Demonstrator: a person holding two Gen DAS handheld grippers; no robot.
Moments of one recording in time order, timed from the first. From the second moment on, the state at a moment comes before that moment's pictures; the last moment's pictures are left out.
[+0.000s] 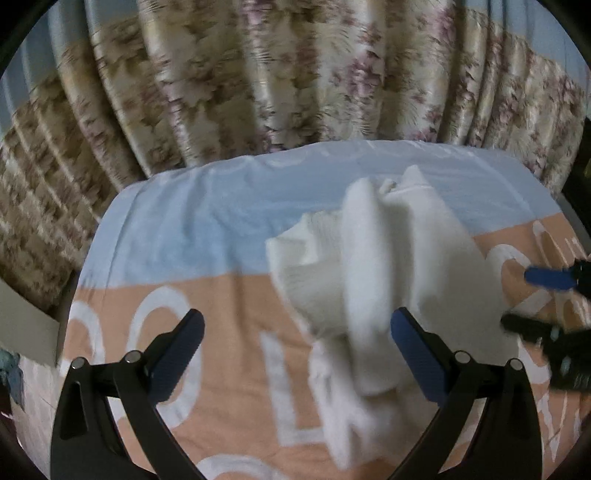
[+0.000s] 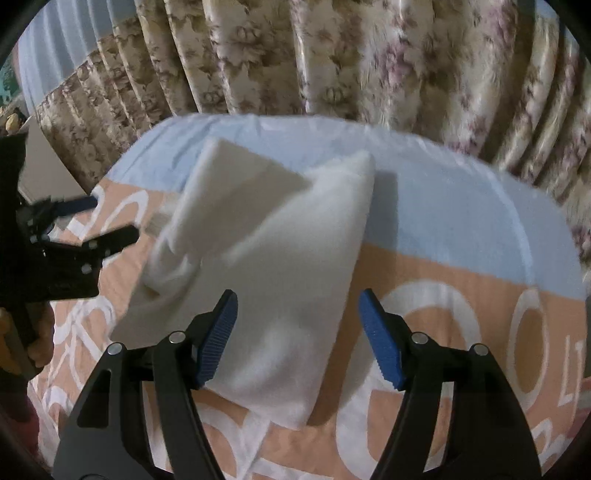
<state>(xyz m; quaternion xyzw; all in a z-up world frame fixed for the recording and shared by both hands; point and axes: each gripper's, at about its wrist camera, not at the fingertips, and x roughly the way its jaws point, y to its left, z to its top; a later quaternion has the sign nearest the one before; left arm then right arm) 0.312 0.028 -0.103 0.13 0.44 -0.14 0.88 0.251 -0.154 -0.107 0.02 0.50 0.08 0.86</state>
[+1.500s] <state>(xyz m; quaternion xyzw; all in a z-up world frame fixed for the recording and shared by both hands) 0.253 0.035 -0.107 0.17 0.44 -0.21 0.86 0.245 -0.150 -0.107 -0.08 0.49 0.09 0.86</state>
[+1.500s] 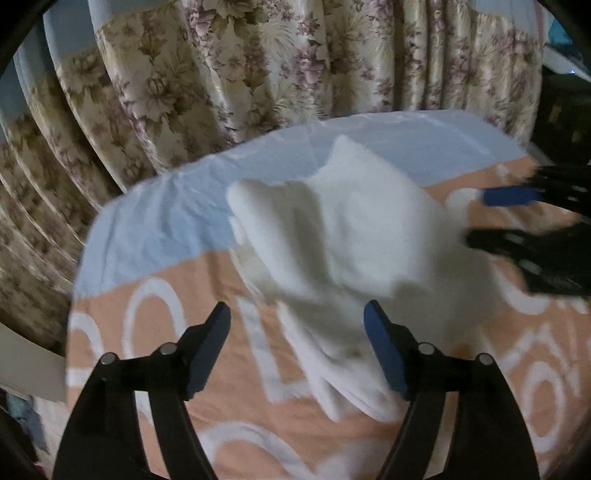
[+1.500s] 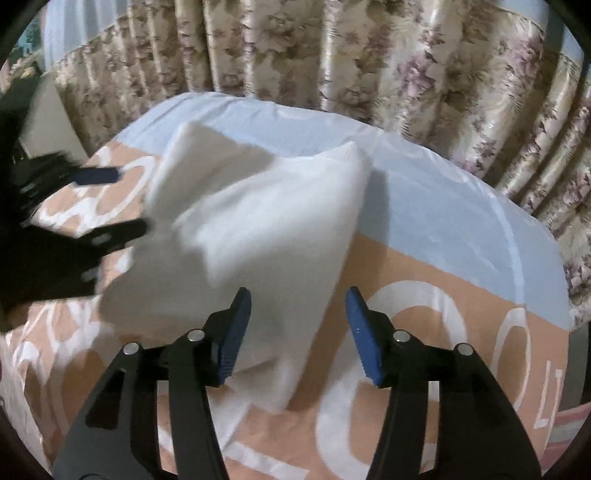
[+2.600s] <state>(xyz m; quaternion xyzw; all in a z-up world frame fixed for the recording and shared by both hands) 0.239 0.053 -0.113 0.15 0.47 -0.17 0.85 0.223 -0.168 -0.101 -0.02 0.47 0.10 0.87</state>
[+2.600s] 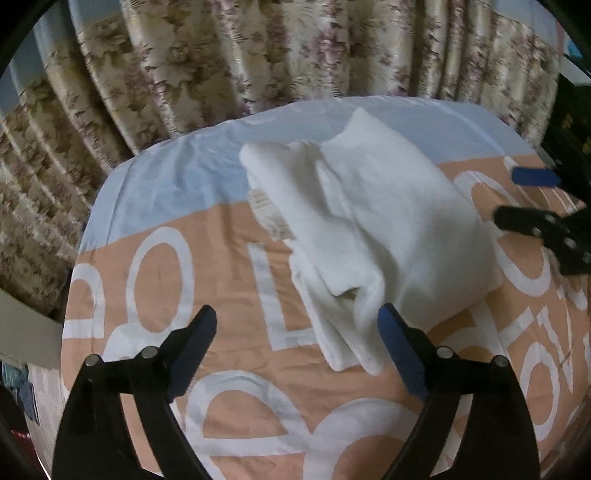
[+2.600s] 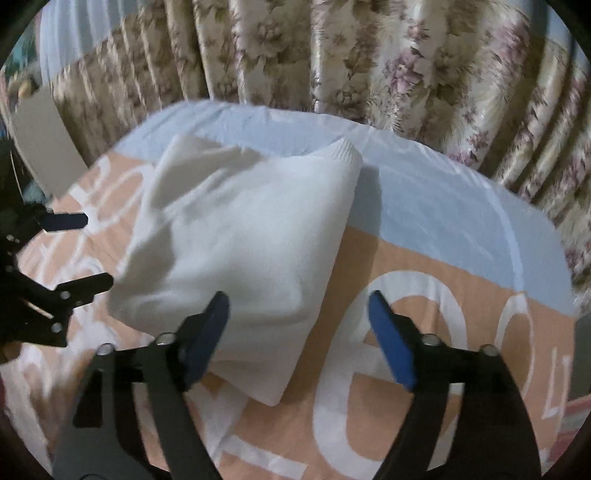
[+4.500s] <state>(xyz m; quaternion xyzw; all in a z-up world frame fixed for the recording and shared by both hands) 0.284 0.022 -0.168 0.09 0.53 -0.25 0.81 0.263 -0.144 -0.159 0.01 0.52 0.15 0.84</state>
